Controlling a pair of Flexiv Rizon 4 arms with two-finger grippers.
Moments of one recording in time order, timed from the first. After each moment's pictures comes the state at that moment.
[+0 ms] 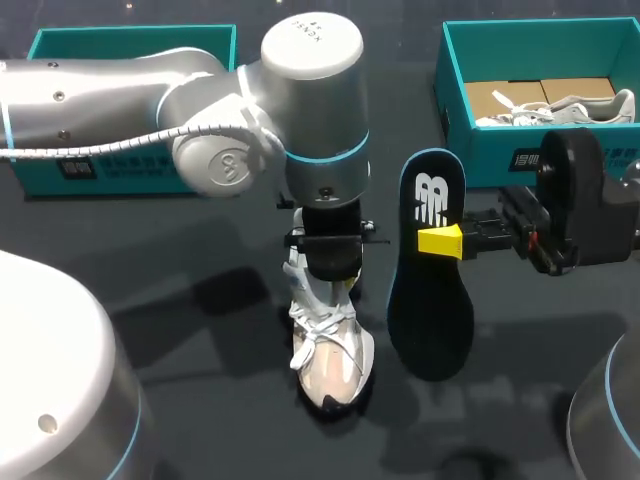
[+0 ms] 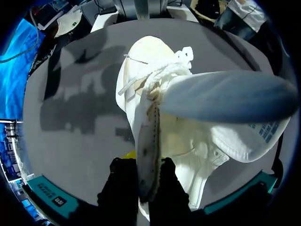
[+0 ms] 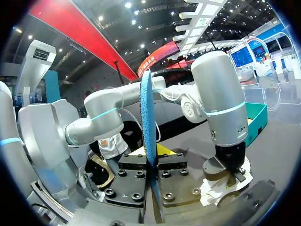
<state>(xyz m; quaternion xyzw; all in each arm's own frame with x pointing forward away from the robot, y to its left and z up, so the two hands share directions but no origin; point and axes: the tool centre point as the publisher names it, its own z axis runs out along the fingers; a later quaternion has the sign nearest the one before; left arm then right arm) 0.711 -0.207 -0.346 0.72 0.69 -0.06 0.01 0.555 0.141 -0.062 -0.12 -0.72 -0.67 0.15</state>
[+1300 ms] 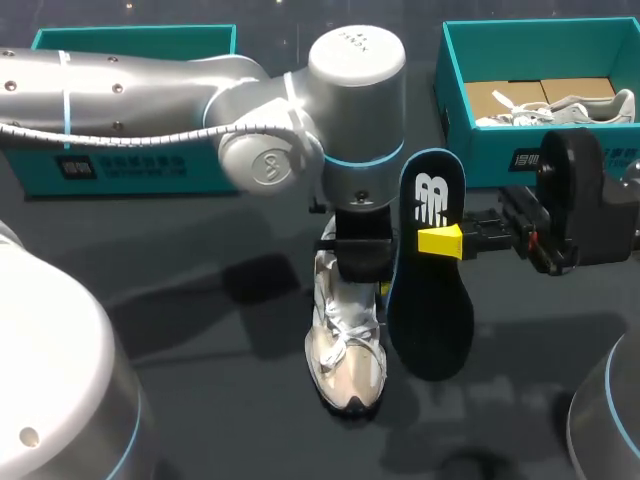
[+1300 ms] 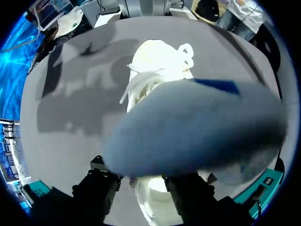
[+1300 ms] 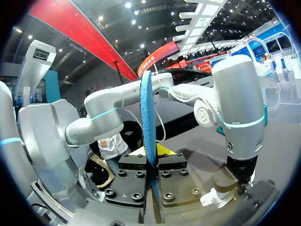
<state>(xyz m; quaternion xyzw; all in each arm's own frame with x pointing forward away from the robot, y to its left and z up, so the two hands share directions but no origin) 0.717 -0.244 -0.370 0.72 0.69 -0.07 -0.01 0.555 0.141 -0.062 -0.12 -0.72 -0.67 0.15</state>
